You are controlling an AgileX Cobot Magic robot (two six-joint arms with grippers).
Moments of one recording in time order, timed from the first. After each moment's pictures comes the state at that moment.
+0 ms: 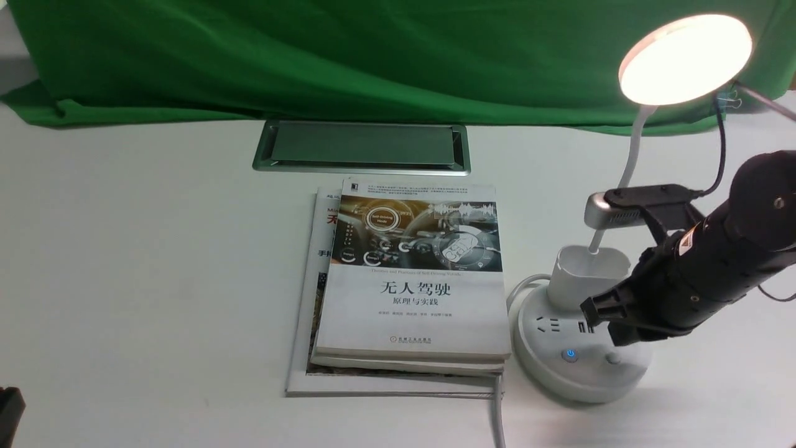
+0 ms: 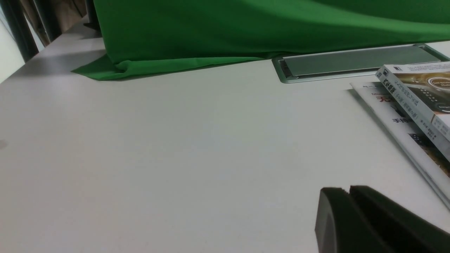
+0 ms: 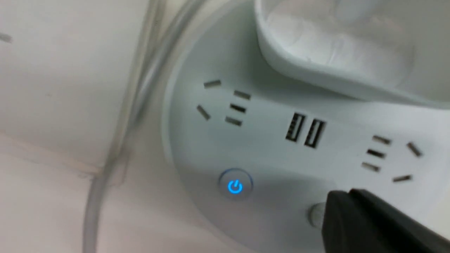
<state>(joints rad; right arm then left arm) 0.33 1.65 -0.99 0.14 0.72 -0.05 -0.02 0.00 0.01 0.04 0.24 0.11</state>
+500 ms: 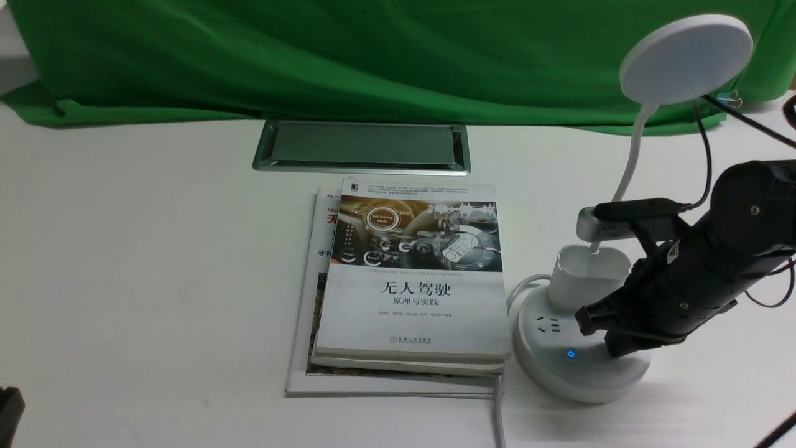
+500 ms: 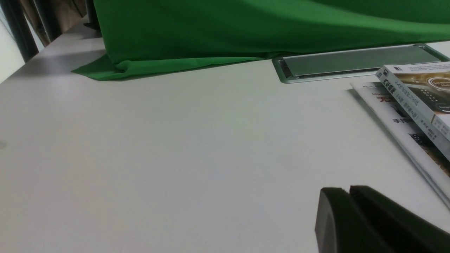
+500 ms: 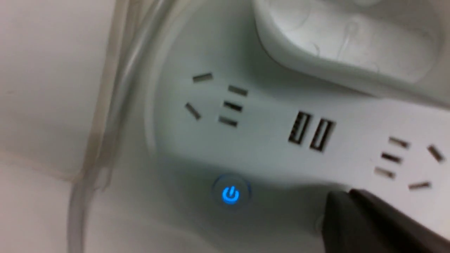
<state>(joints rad) 0.33 1.66 -0.99 0.13 0.73 -0.05 -0.02 0.00 0.01 0.04 0.24 0.11</state>
